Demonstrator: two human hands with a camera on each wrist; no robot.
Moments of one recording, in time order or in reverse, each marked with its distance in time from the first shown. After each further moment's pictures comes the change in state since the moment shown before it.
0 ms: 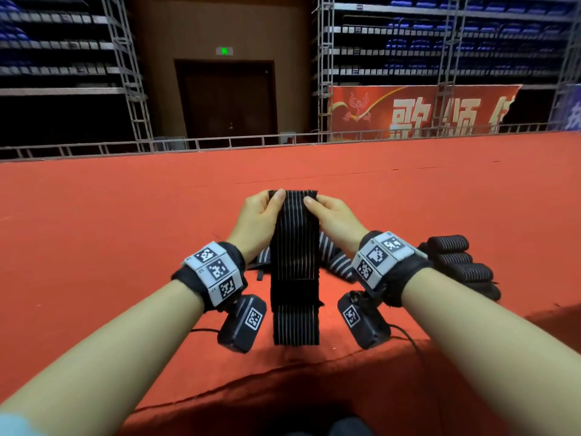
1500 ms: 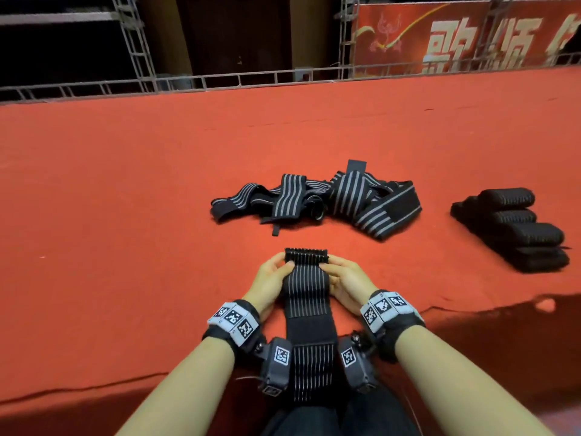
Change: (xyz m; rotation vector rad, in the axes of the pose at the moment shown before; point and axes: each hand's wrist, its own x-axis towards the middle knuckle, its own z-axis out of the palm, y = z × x) left_hand -0.081 -0.205 0.032 -0.313 -0.092 -0.599; right_hand -0.046 0.200 0.051 0.530 -0.068 0.568
